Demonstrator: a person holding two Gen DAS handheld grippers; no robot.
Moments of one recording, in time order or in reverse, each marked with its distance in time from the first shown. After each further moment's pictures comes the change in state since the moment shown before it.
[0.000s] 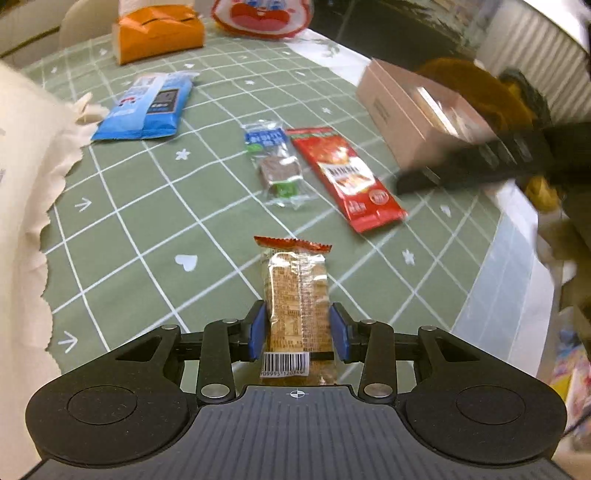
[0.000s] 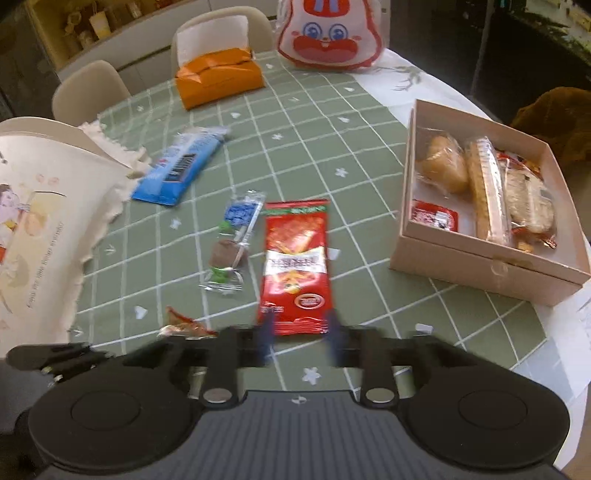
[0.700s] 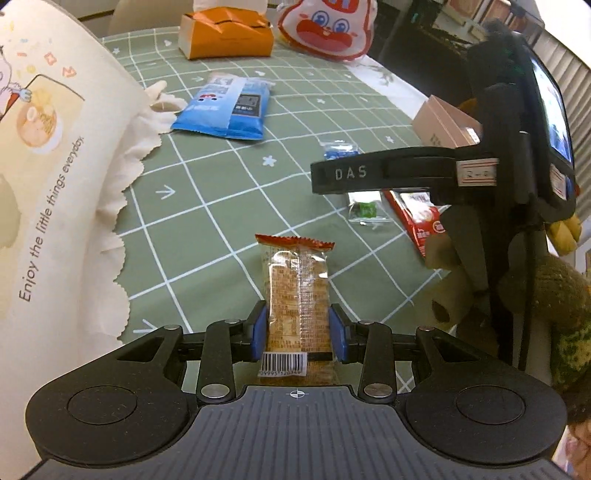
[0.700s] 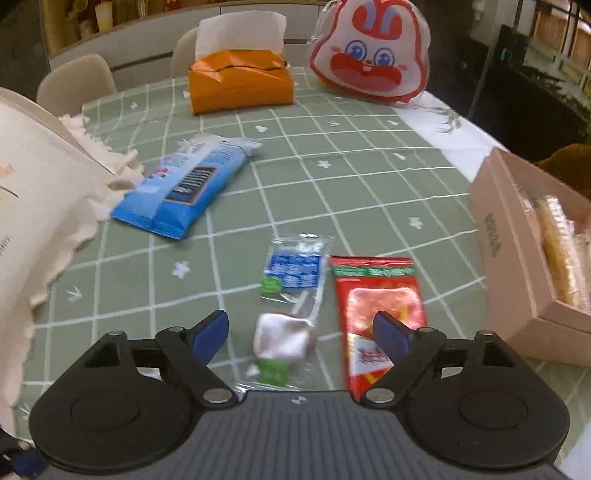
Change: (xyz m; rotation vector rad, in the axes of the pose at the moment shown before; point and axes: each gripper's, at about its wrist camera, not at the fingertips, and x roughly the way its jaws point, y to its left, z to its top) left arm -0.024 0.061 -0.006 -0.157 -0.060 0.029; right arm 0.090 0.084 0.019 -0.061 -0.141 -0.079
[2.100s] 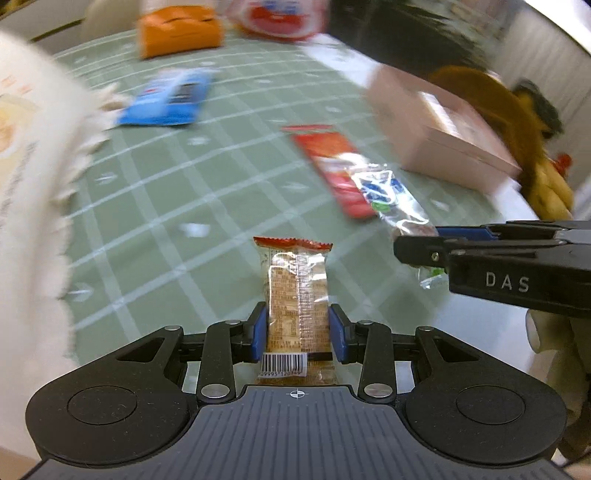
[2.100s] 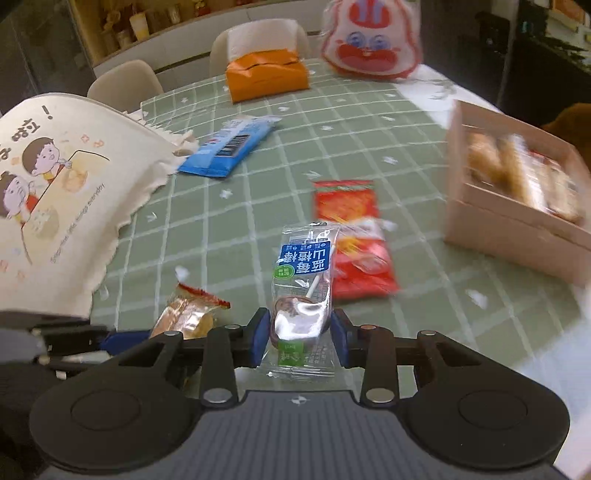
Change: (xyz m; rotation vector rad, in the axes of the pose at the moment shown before) left arm -0.003 -0.070 -0.024 0.103 0.044 -0.026; right arm -0.116 -0.076 -0.079 0.012 0.056 0.138
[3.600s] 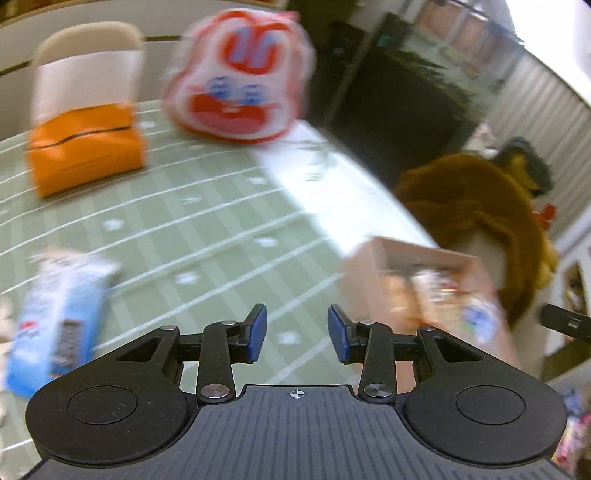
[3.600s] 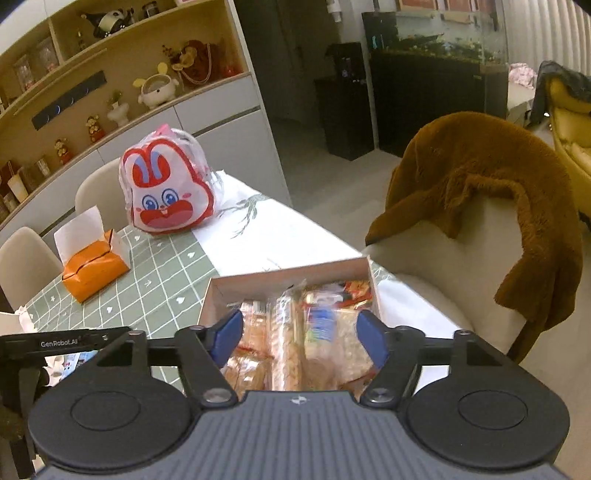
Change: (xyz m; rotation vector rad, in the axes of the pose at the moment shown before) left arm 0.100 0.001 0.238 -0.071 -0.122 -0.041; right arm -0.035 -0.212 0.127 0.359 -0.227 -0.156
